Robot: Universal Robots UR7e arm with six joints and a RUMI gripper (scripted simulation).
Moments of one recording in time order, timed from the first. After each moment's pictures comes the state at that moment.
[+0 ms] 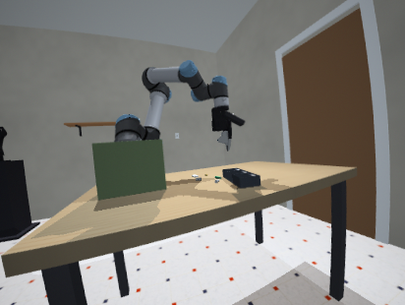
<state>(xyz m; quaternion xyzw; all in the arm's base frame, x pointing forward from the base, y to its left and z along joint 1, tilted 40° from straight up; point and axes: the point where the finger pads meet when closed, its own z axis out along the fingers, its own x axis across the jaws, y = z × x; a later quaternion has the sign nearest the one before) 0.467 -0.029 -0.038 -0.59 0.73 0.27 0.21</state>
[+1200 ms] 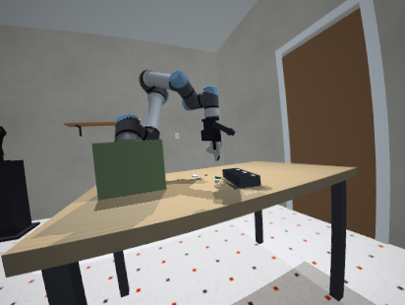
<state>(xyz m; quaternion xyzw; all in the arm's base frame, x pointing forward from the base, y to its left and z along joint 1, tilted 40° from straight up) 0.411 0.017 -0.061 -0.33 0.87 0.34 0.12</state>
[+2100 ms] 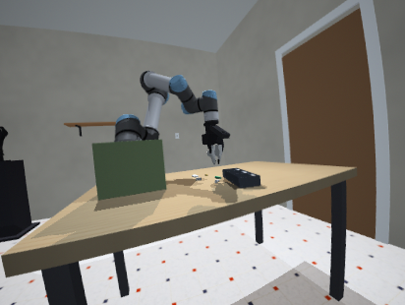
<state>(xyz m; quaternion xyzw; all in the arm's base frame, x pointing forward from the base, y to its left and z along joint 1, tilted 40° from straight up) 0.405 0.028 -0.074 -0.08 0.94 0.34 0.03</state>
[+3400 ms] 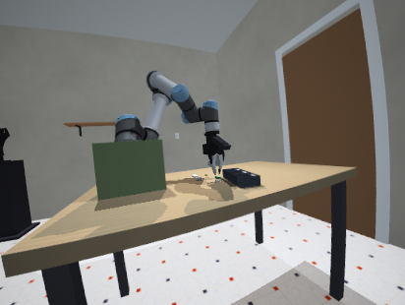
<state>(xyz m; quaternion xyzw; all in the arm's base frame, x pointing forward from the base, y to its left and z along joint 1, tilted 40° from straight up) 0.405 0.062 -0.114 -0.08 0.94 0.34 0.03</state>
